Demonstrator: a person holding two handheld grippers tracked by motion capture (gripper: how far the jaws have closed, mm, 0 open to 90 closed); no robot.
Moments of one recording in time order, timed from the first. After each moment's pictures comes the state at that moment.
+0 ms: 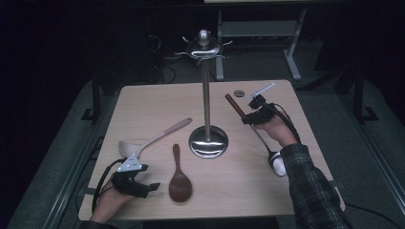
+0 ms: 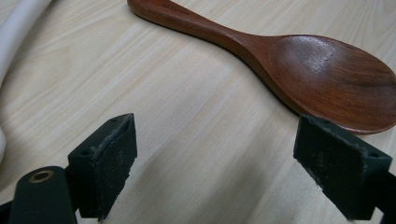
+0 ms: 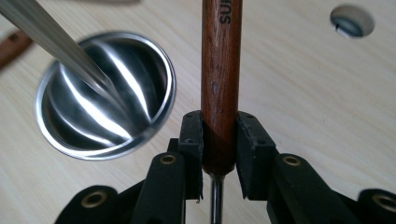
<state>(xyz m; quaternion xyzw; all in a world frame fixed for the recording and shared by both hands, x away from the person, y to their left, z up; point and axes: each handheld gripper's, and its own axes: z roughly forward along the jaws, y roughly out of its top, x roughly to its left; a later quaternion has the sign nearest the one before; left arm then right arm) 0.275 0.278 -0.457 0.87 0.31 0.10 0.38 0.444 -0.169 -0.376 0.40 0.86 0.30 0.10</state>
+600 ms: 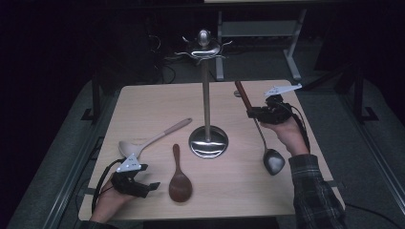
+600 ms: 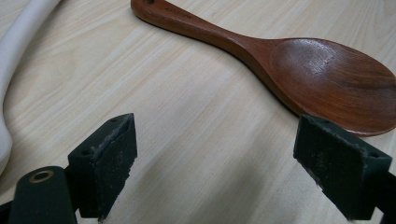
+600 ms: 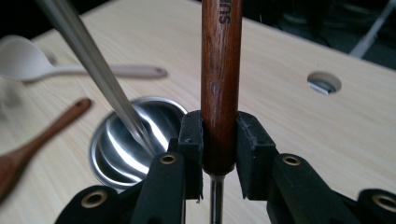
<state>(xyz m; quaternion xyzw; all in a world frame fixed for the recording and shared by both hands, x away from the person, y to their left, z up) 0.275 0.279 -0.456 0.87 0.31 0.11 0.38 0.405 -0.197 -0.344 0.39 0.80 0.44 0.13</state>
